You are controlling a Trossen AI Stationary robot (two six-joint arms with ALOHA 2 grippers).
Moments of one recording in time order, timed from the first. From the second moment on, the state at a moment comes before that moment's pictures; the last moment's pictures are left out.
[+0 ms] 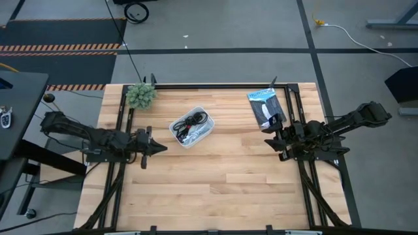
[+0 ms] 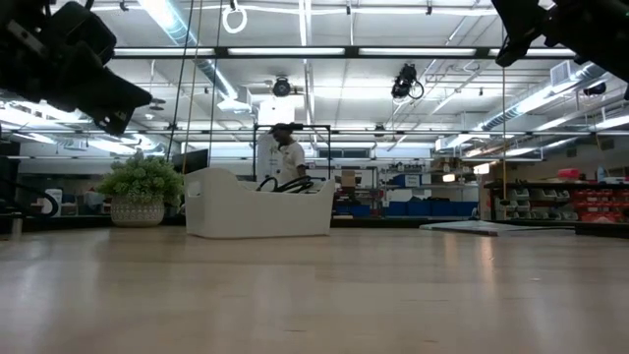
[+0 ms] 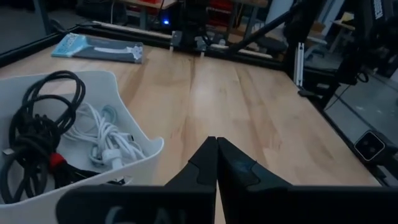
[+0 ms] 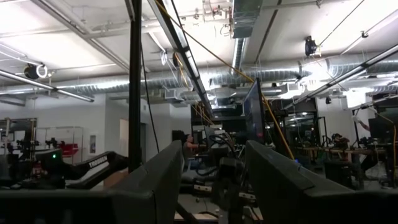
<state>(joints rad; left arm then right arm) -0.30 0.36 0.09 0.09 -0.29 -0.25 0.19 0.78 0.01 1.30 0.05 -0.02</state>
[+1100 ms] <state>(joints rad) -0.03 0.36 0.05 0.04 -0.18 -0.20 0.19 0.78 0.01 1.28 0.05 -0.03</state>
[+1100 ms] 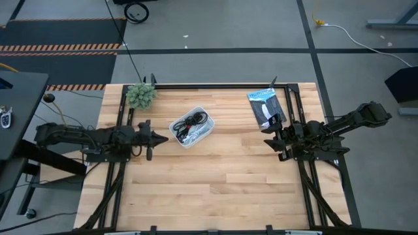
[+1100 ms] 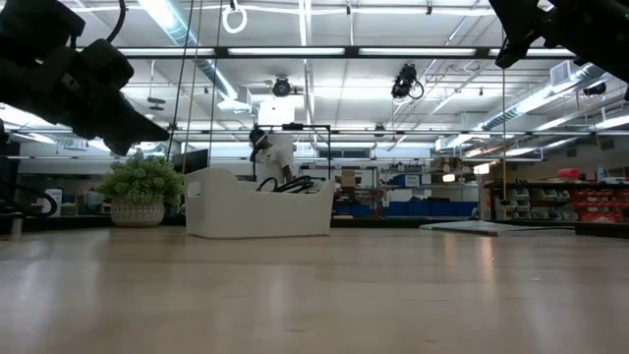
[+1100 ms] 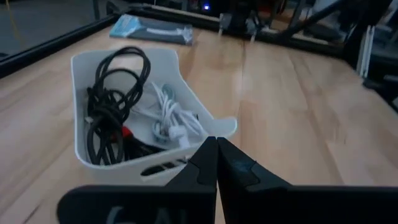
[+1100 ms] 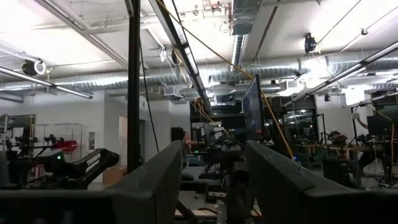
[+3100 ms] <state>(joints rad) -0.12 0.28 0.04 0.05 -0.17 -0.51 0.17 0.75 0.01 0.87 0.14 -0.13</state>
